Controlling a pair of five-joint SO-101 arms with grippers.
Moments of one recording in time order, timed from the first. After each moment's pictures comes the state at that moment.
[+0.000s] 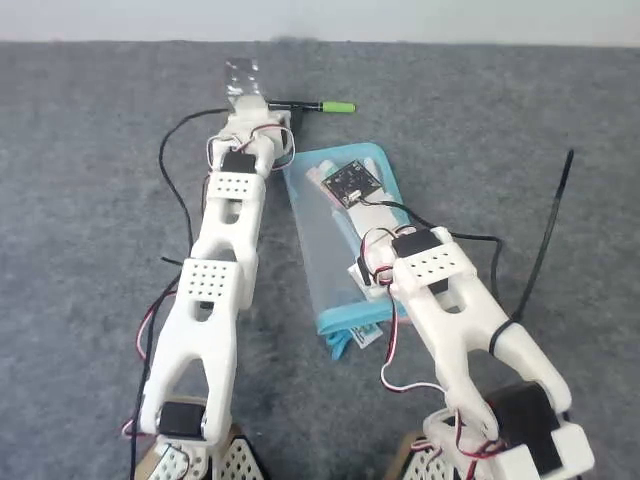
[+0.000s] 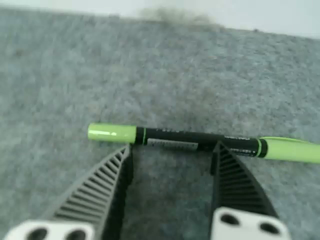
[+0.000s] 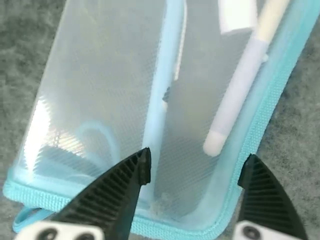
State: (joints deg) left arm -1.8 91.6 -80.4 35.7 15.5; right arm -24.8 -11.6 42.0 50.3 13.8
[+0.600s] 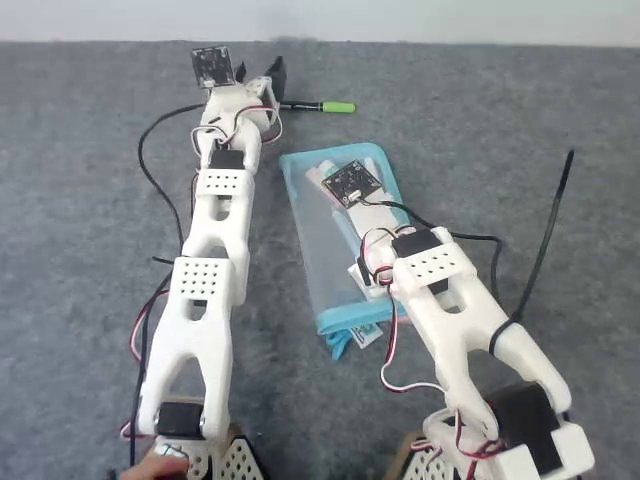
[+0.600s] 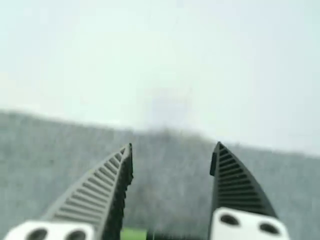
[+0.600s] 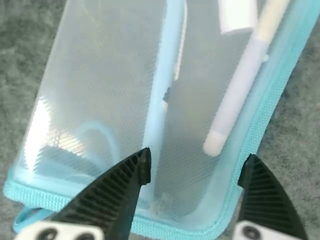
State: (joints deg) left arm -3.8 90.9 -79.3 9.6 16.5; right arm -24.8 -11.6 42.0 50.3 13.8
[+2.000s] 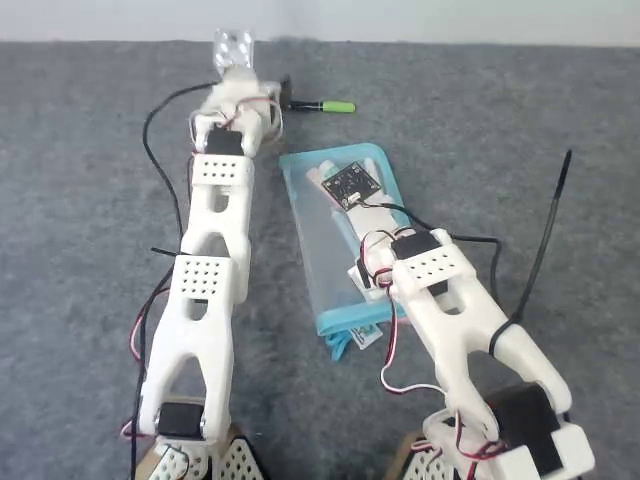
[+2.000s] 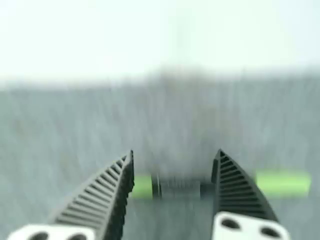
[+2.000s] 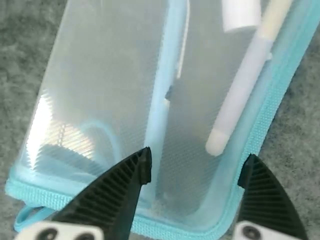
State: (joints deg) left arm -2.8 88.2 -91.2 40.8 5.5; right arm -25.0 -11.7 42.8 50.0 13.8
